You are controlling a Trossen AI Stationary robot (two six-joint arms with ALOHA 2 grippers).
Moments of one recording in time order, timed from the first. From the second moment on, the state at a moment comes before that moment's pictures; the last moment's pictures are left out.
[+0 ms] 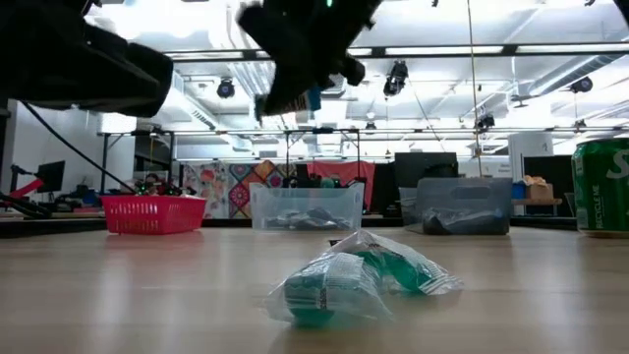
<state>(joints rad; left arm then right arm) -0.62 1.44 0.39 0.71 -0.36 0.01 0.19 2.00 1.63 -0.52 0.60 0.38</state>
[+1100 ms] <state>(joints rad) -0.62 1.44 0.40 0.72 -0.44 -0.07 -0.33 1.73 1.52 -1.24 0.54 0.57</state>
